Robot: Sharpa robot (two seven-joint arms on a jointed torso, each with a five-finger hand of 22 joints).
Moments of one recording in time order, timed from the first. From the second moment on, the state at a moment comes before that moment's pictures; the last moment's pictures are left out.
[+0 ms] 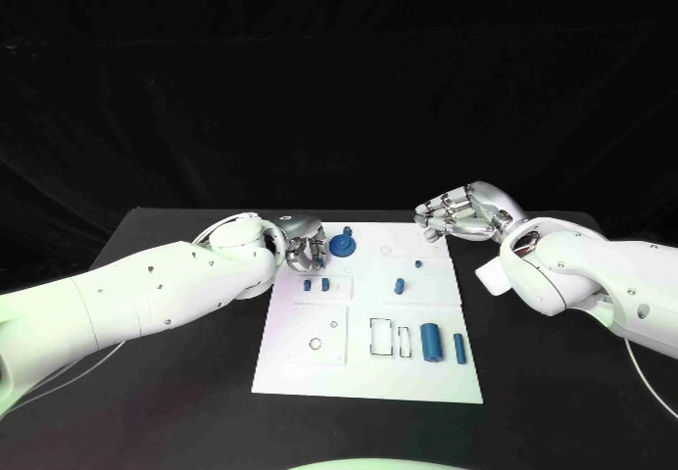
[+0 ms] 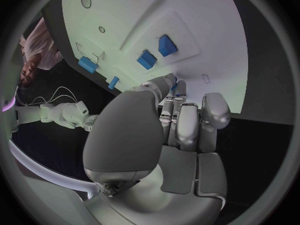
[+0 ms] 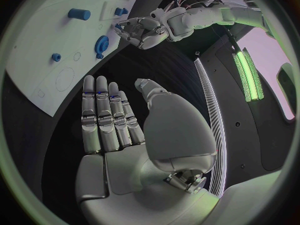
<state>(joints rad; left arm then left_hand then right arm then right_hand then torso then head) 1.15 -0.66 0.03 1.30 -1.52 -0.10 -0.20 1.51 -0.19 0.52 0.12 0.15 1.12 0.13 0.12 0.23 1.18 0.07 0.20 0.13 1.47 -0.01 1.29 1.09 0.11 1.28 0.09 1.29 1.13 1.29 -0.86 -0.12 1.55 -0.64 -0.46 0.09 1.27 -0.11 0.22 0.11 0.52 0.98 0.21 0.09 0.07 1.10 0.14 0.21 0.07 1.22 0.09 0.07 0.19 0.18 1.06 0.20 0.10 0.41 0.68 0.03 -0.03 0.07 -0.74</state>
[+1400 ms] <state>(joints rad) 1.14 -0.66 0.02 1.29 -1.51 -0.09 -0.20 1.48 -0.20 0.51 0.10 0.15 1.11 0.14 0.08 0.21 1.19 0.07 0.16 0.13 1.46 -0.01 1.29 1.07 0.11 1.28 0.09 1.29 1.13 1.29 -0.86 -0.12 1.54 -0.64 -0.46 0.09 1.27 -0.11 0.22 0.11 0.52 0.98 0.21 0.09 0.07 1.10 0.15 0.21 0.07 1.22 0.09 0.07 0.19 0.18 1.06 0.20 0.10 0.41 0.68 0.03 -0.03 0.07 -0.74</state>
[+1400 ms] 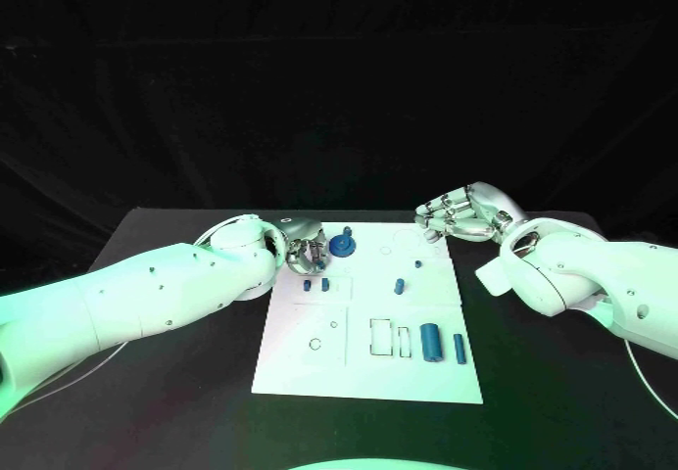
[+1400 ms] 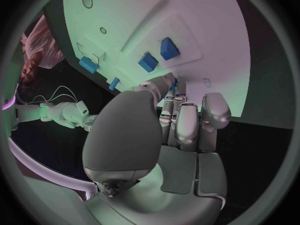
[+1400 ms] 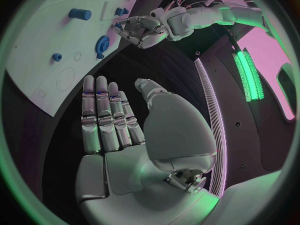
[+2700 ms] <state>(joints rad) 1.15 -0.74 0.03 1.33 -1.49 -0.12 -0.20 1.46 -0.21 0.51 0.09 0.15 0.99 0.15 0.06 0.16 1.15 0.08 0.11 0.12 1.45 0.00 1.29 1.04 0.11 1.27 0.10 1.27 1.11 1.29 -0.85 -0.12 1.49 -0.86 -0.38 0.03 1.39 -0.10 0.27 -0.02 0.38 1.05 0.17 0.12 0.08 1.15 0.10 0.22 0.07 1.45 0.01 0.21 0.26 0.18 1.24 0.11 0.28 0.52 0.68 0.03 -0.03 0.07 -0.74</state>
